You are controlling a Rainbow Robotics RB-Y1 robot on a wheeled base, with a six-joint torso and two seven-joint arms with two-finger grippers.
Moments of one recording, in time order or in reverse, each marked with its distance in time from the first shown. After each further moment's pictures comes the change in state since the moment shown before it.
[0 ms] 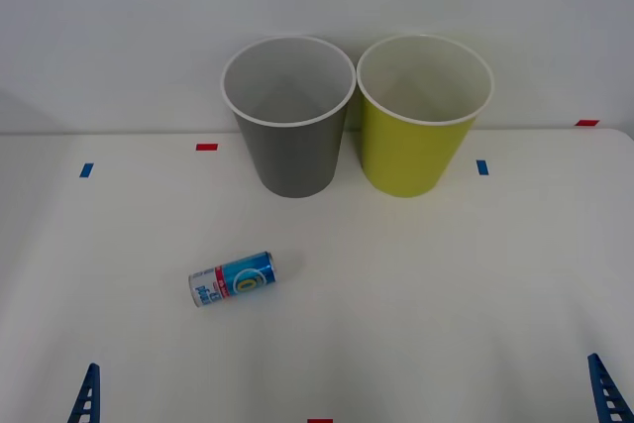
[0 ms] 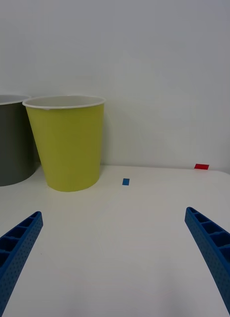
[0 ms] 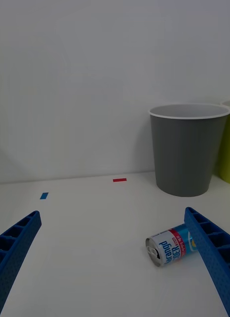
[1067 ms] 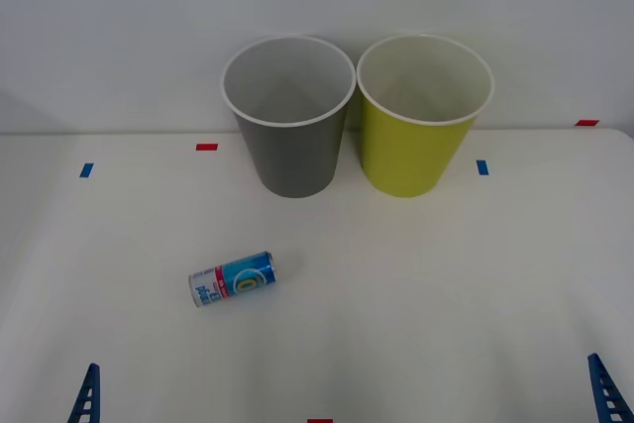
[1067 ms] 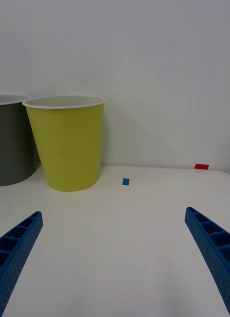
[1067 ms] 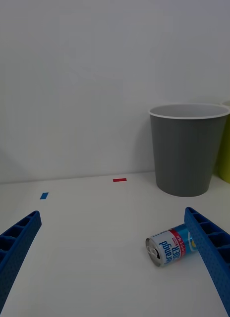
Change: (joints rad) right arm 0.000 0.000 0.000 0.000 0.000 0.000 0.000; left arm 0.000 0.000 0.000 0.000 0.000 0.000 0.000
